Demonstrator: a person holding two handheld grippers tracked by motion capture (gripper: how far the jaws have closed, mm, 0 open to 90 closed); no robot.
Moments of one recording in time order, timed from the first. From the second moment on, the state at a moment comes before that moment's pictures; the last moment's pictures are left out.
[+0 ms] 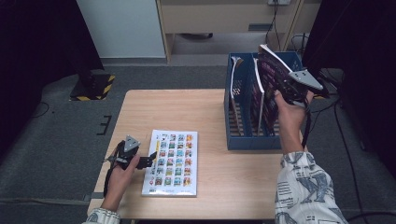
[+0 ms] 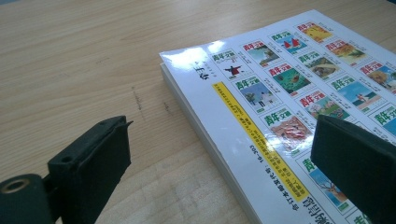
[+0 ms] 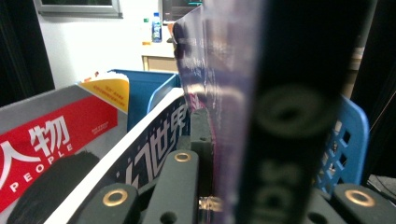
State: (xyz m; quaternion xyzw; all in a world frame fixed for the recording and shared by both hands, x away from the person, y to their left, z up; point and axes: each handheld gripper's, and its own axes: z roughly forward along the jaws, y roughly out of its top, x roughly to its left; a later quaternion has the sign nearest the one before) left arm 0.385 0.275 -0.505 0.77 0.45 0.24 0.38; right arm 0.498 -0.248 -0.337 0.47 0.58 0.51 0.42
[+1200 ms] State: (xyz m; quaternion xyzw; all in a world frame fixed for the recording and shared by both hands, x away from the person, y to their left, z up) left arm 0.385 0.274 -0.506 0.77 0.45 0.25 0.38; right arm 0.509 -0.251 -0.367 0.48 0.58 0.51 0.42
